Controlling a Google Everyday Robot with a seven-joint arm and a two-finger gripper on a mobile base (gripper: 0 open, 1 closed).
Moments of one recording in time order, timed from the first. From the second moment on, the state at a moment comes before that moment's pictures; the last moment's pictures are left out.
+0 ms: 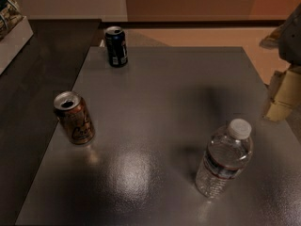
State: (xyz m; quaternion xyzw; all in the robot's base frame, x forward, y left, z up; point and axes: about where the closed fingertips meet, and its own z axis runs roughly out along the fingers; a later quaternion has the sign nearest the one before) arm 0.438 -0.217 0.976 -0.60 0.78 -0.03 0.16
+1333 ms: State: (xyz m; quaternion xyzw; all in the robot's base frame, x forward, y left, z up) arm 0.420 -0.220 0.977 -0.63 0.76 -0.02 0.15
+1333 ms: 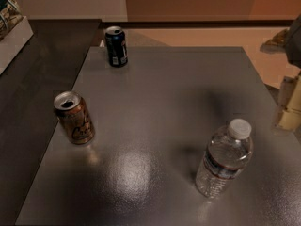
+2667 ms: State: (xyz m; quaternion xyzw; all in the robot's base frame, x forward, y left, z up) arm 0.332 -0.216 0.941 -0.72 0.68 0.09 0.13
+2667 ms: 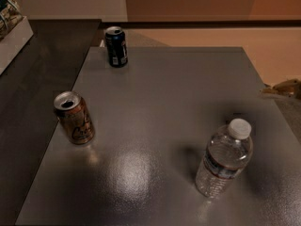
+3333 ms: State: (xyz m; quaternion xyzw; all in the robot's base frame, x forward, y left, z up) arm 0.311 -0.171 0.916 -0.71 0.67 0.15 0.16
